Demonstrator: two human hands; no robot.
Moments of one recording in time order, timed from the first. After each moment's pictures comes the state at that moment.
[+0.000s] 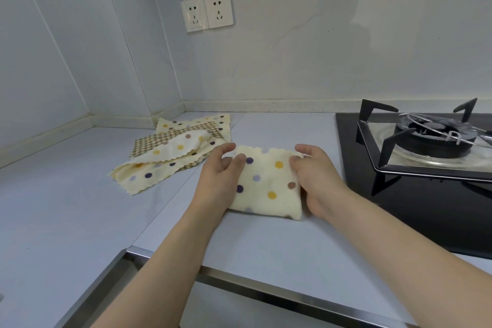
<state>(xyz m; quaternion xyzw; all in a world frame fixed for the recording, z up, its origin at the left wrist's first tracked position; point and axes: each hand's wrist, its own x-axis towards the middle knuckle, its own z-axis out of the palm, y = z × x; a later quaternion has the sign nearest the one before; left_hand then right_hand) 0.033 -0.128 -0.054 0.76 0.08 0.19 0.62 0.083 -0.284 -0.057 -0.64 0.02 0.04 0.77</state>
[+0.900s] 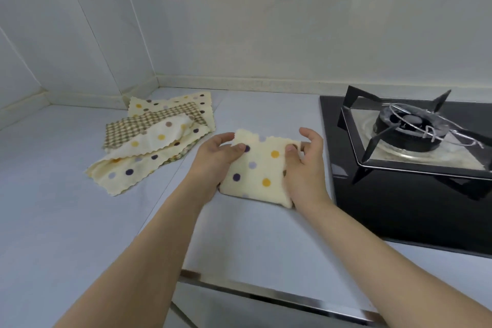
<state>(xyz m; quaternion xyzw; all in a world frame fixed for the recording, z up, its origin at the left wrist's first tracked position) 0.073 -0.115 -0.033 0.70 0.10 0.02 0.71 0.086 -0.277 -0.068 -0.73 -0.01 -0.14 0.67</state>
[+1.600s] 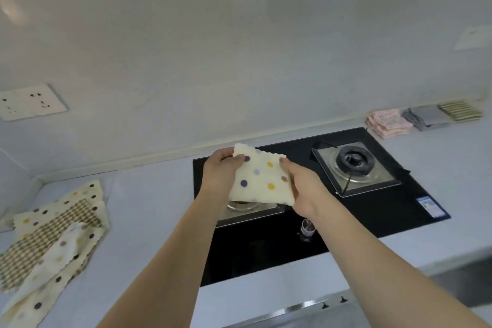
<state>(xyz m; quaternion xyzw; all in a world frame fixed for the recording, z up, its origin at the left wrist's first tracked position) 0.092 -0.417 0.229 0.69 0.10 -0.13 0.70 0.042 -0.576 0.207 -0.47 0.30 0.04 0.83</state>
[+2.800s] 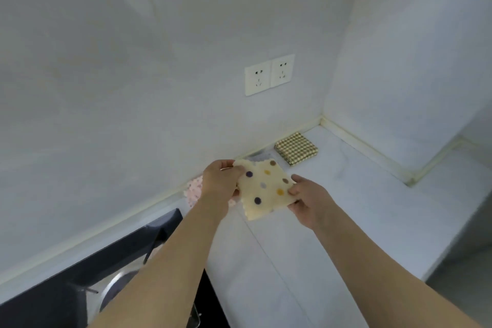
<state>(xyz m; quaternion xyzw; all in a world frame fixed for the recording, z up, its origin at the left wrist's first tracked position) 0.210 -1.155 0.200 0.72 0.02 -0.27 0.64 0.091 -1.282 0.190 -0.34 0.46 -0.13 0.81</state>
